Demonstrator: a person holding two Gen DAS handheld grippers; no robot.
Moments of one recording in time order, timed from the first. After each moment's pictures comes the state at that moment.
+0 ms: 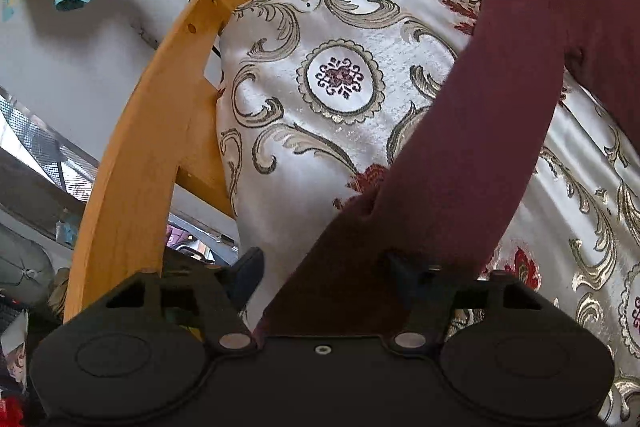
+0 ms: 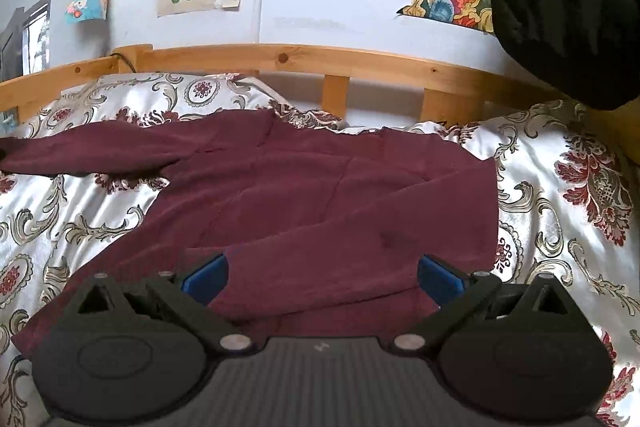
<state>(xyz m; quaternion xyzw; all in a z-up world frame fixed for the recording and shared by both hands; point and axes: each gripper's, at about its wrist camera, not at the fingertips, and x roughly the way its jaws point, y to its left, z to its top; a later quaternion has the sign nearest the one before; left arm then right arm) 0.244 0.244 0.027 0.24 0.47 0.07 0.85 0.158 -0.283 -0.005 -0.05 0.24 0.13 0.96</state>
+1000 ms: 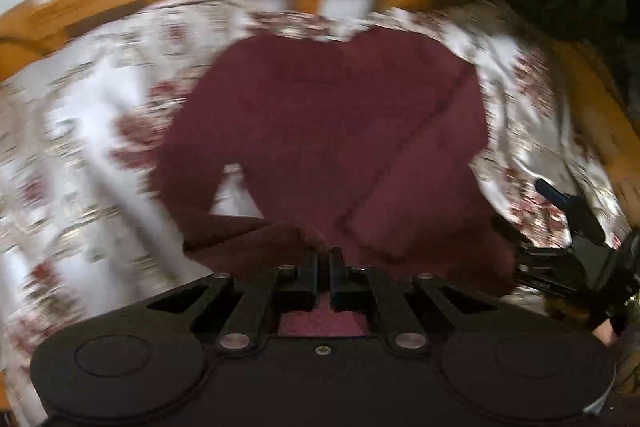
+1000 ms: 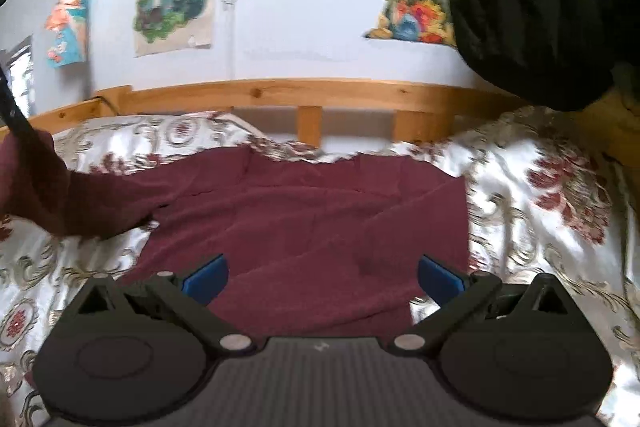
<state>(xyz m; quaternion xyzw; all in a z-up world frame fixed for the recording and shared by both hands) 0.252 0.025 0.119 0.03 0.52 -0.20 0.83 0.155 -0.310 0.018 0.00 0.21 0.10 0.97</state>
